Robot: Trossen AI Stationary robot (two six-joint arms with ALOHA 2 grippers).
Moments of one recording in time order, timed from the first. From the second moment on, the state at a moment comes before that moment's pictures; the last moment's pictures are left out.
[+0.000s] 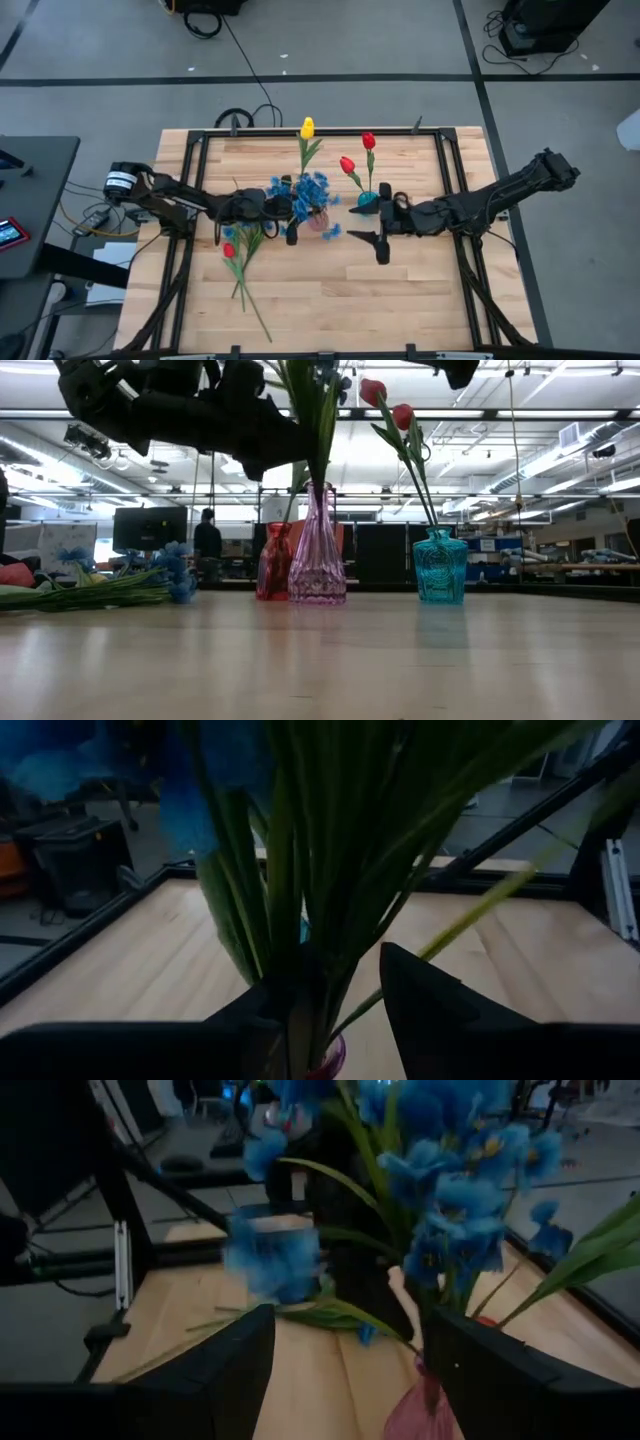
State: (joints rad) left arm -0.04 1.48 0.57 0.84 -0.17 -0.03; right arm 0.34 1.19 0.85 0.08 0.44 0.19
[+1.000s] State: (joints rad) left arm -0.04 1.38 0.66 0.46 -0.19 -0.08; right arm 0.27 1.45 0.85 0.07 0.39 0.21
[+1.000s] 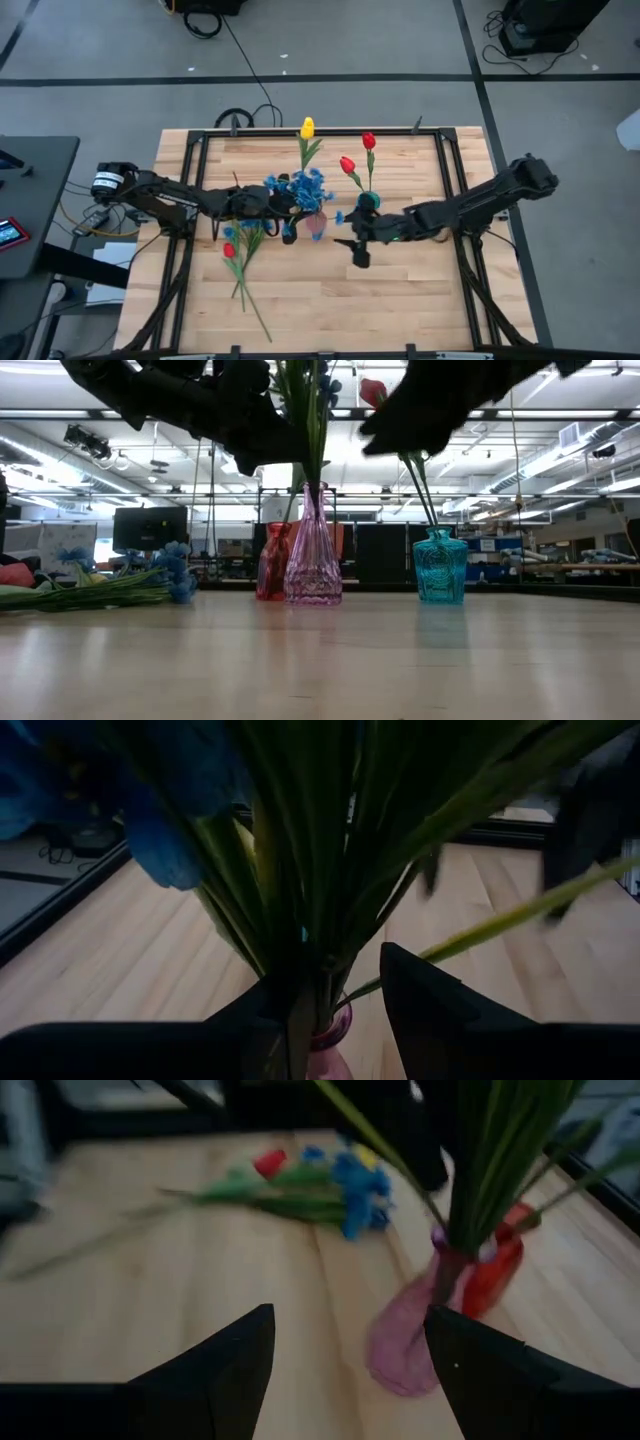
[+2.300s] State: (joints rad) left arm -0.04 1.38 0.66 0.45 -0.19 -0.09; right arm 0.10 1.88 0.72 0.98 0.42 0.13
